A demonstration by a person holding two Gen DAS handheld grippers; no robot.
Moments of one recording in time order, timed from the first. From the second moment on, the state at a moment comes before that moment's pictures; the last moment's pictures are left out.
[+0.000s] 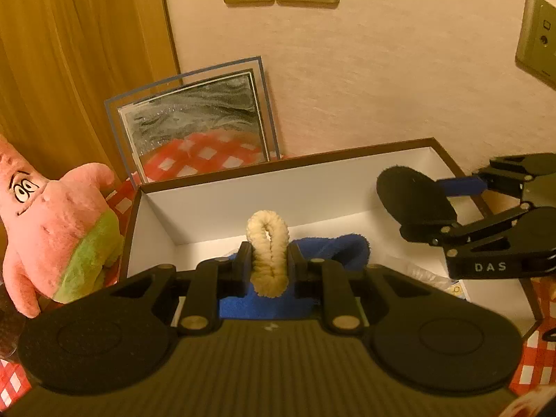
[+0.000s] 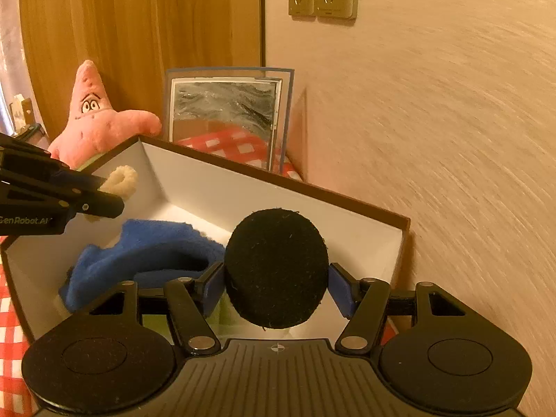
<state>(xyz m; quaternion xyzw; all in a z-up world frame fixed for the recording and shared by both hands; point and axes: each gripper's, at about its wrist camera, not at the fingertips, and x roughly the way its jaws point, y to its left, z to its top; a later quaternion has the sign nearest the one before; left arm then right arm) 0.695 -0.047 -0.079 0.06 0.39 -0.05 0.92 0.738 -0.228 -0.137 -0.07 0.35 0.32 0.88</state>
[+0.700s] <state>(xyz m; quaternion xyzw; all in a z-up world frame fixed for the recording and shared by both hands) 0.710 -0.052 -0.091 0.07 0.40 -0.07 0.91 0.740 -0.239 -0.136 -0.06 0.34 0.30 0.89</state>
